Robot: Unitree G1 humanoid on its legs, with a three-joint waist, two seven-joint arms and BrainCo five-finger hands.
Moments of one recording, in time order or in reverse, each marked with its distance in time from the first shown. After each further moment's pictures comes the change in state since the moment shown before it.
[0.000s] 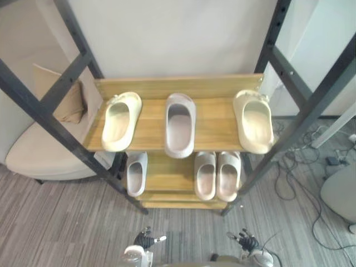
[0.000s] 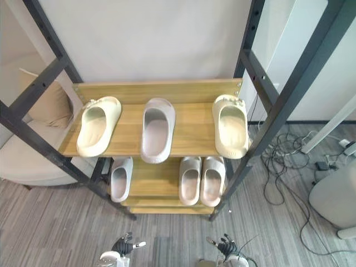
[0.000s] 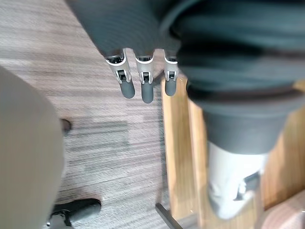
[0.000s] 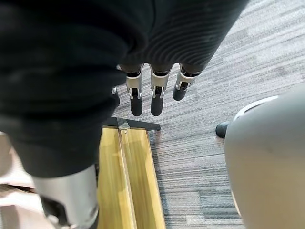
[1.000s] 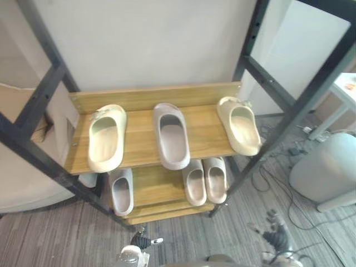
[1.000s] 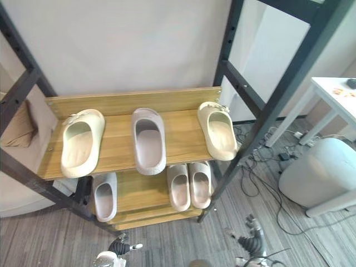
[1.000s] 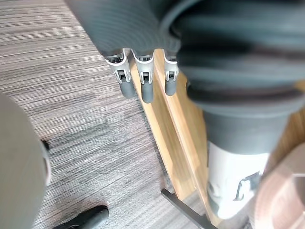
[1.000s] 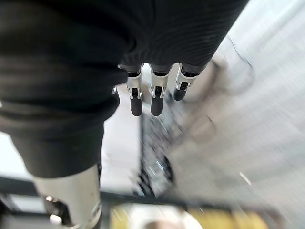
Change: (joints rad) left arm 0.024 0.029 -0.058 -0.043 0.042 -0.001 0.021; right arm 0.514 0.053 -0.205 -1.171 -0.235 -0.002 -0.072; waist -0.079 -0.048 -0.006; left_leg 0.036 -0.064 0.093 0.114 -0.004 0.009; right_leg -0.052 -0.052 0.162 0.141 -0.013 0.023
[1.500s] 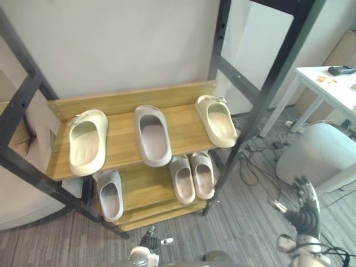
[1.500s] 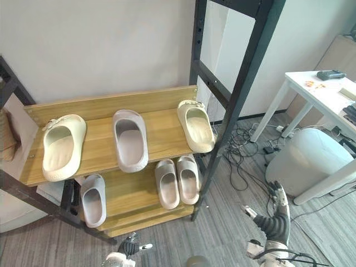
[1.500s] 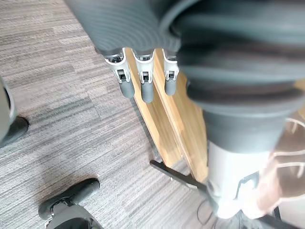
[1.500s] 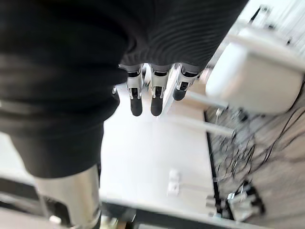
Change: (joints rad) left arm 0.024 -0.075 -0.040 -0.047 0.017 -0.017 -0.008; right arm 0.076 0.079 0.120 -0.331 0.003 -0.062 0.026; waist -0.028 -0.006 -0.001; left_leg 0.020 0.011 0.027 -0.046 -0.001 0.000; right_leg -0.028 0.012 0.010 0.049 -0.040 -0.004
